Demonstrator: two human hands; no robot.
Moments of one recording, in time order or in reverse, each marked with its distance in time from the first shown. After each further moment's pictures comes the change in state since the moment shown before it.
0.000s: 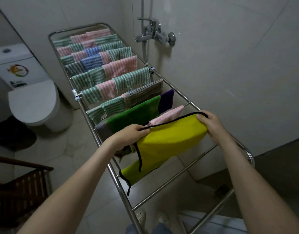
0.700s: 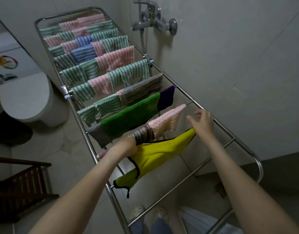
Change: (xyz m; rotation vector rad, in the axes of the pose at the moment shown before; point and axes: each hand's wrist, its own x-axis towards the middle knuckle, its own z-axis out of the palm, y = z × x) left_hand 0.067 -0.037 0.018 0.631 -0.027 -0.307; right_hand 0.048 0.035 0.037 -0.539 0.353 -0.012
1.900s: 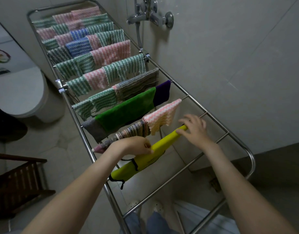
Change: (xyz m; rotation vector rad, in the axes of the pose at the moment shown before) left_hand -0.014 0.027 0.005 -0.013 -0.201 0.326; right_hand -0.033 0.021 -0.009 -0.508 -0.368 -0.344
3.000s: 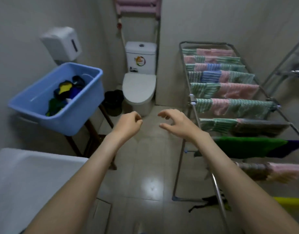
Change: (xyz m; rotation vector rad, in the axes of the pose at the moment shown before) left_hand -0.300 -0.275 0.024 -0.529 1.124 -0.533; right_hand -0.018 -0.476 0.025 0.189 -0.210 -0.929
